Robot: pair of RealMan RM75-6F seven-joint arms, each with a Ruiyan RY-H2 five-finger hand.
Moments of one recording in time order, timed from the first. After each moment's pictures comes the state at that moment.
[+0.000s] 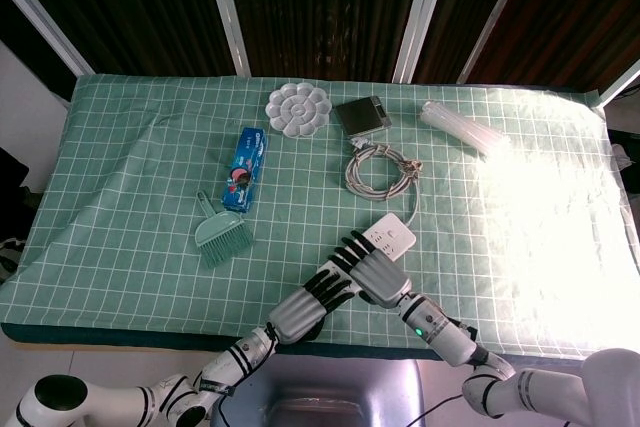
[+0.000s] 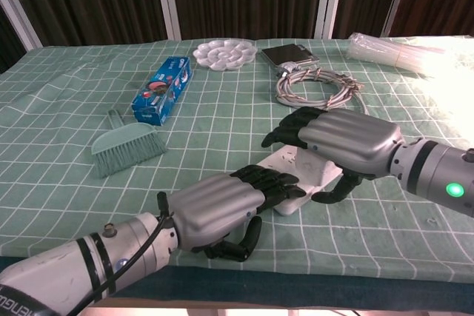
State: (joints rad) left arm -0.74 -1.94 -0.01 -1.24 1.49 0.87 0.24; right arm 0.65 -1.65 0.03 -1.31 -1.56 1.00 -0.31
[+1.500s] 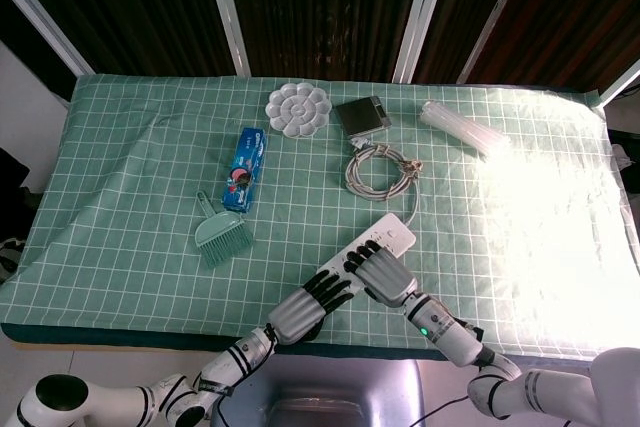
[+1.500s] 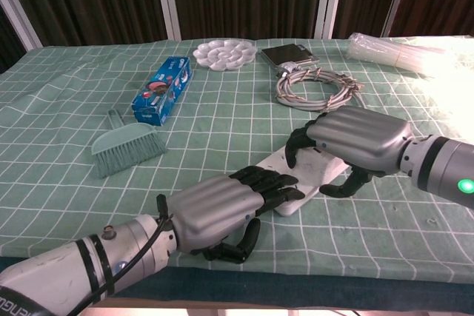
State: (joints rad) left arm -0.74 -1.95 0.01 -1.23 1.48 0.87 0.25; right arm 0.65 -1.62 0.02 -1.36 -1.52 1.00 -0.35
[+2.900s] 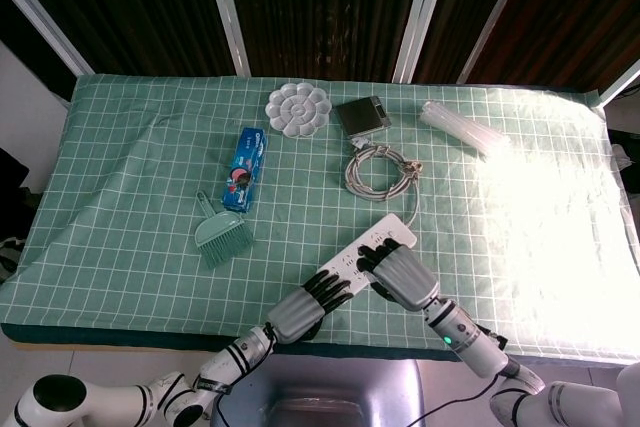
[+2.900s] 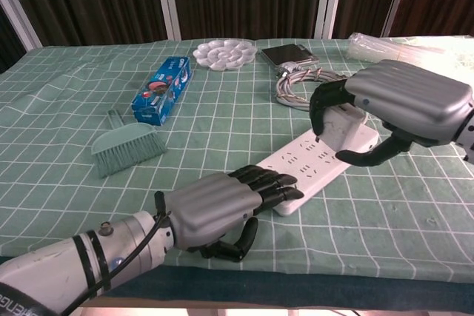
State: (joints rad) left arm -0.74 -1.93 0.01 -1.22 1.51 0.90 0.24; right arm 0.57 -1.52 -0.01 -1.41 -1.68 1.26 -0.24
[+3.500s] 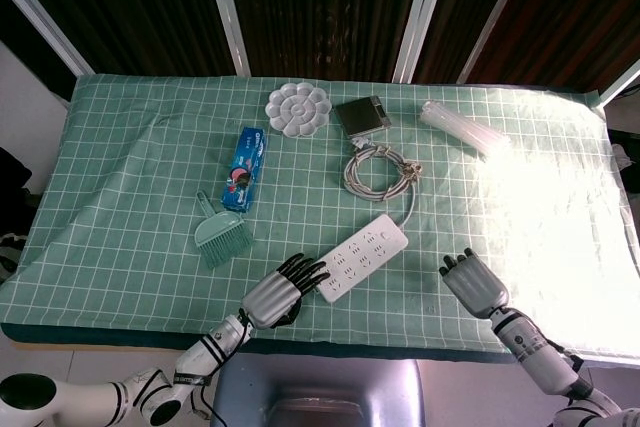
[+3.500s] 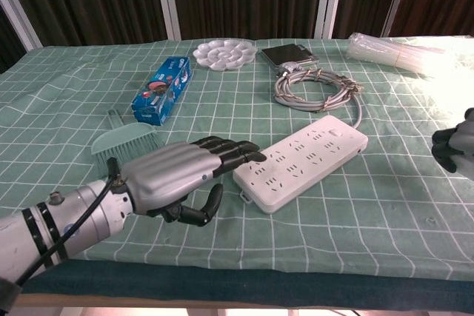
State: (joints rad) left arm -0.71 -1.80 -0.01 -1.30 1.54 1.00 0.18; right arm 0.47 -1.28 -0.09 -1.50 -1.46 1.05 -0.76
